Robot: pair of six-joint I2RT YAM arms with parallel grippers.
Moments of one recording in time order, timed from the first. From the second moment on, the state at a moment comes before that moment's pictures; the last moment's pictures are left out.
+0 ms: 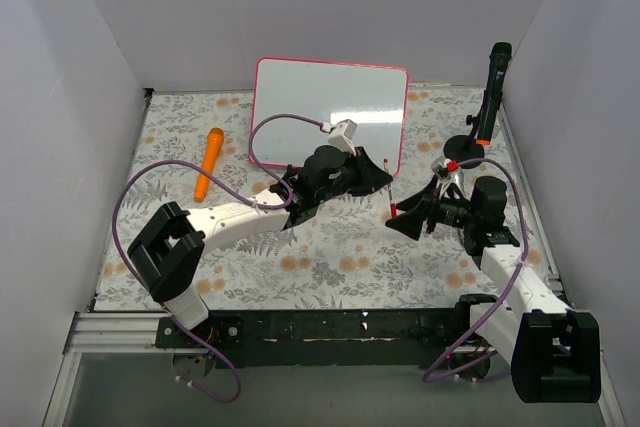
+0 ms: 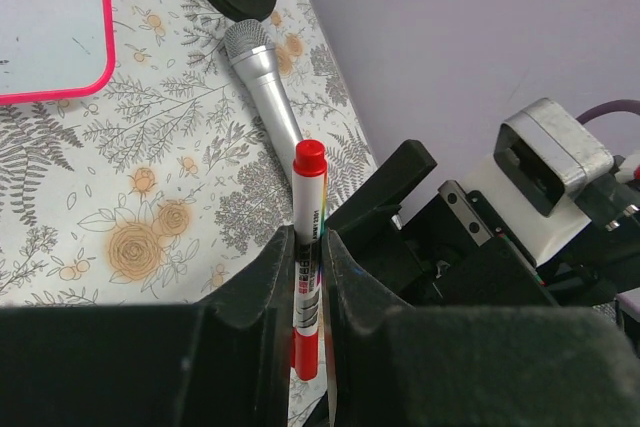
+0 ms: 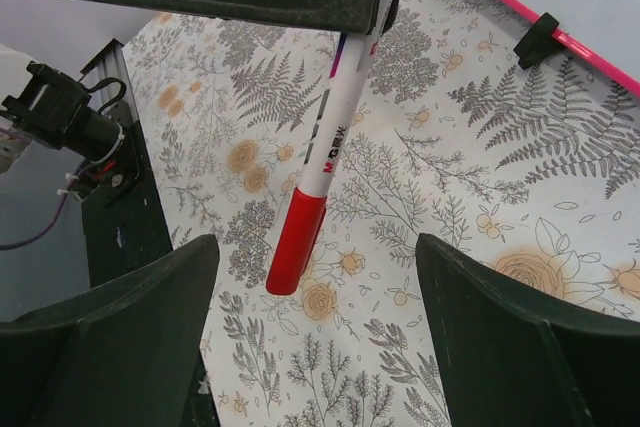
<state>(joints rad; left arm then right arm) -0.92 1.64 1.12 0.29 0.02 -0.87 0.05 0.96 0.38 0.25 -1.12 0.19</state>
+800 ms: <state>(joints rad) -0.86 1.52 1.00 0.32 0.16 -0.83 0.07 0.96 0.43 0.09 -1.11 -0.03</state>
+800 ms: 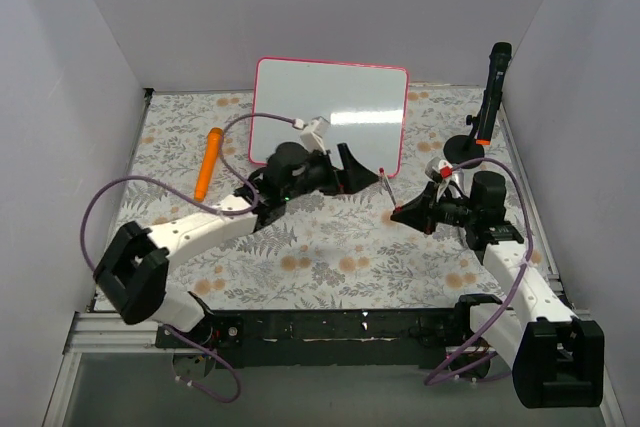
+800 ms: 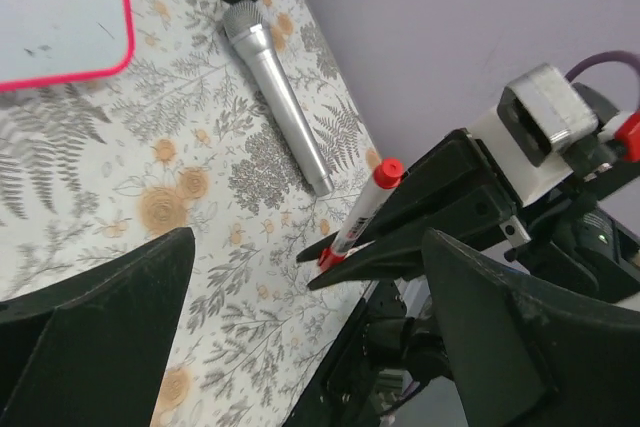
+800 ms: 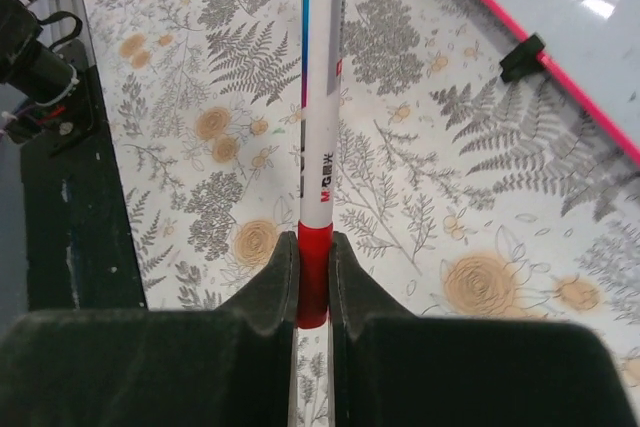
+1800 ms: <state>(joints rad) -0.90 1.54 1.21 -0.24 0.53 -0.57 0.20 0.89 0.55 -0.56 -1.10 -0.95</state>
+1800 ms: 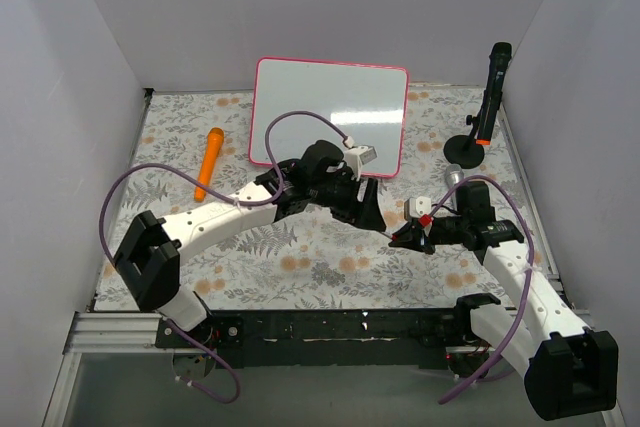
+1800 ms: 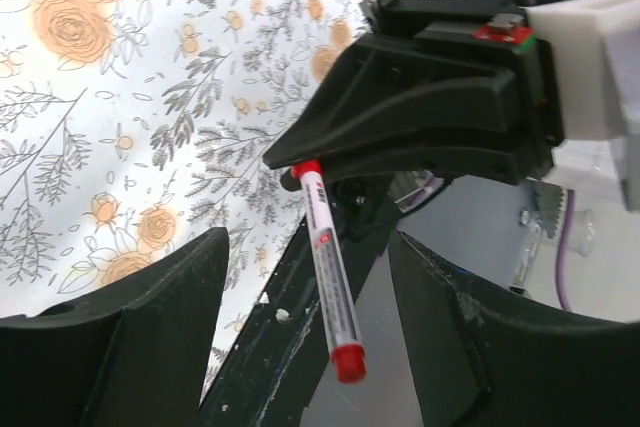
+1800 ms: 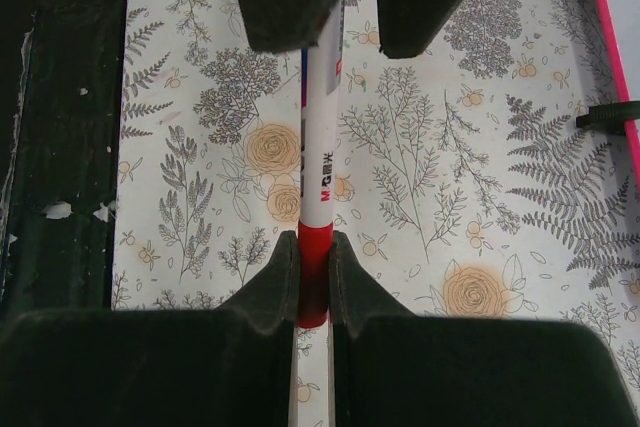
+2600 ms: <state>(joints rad) -0.97 1.63 1.31 -0.37 0.38 -0.50 0.21 0.91 0.55 -0.56 -1.09 -0.95</state>
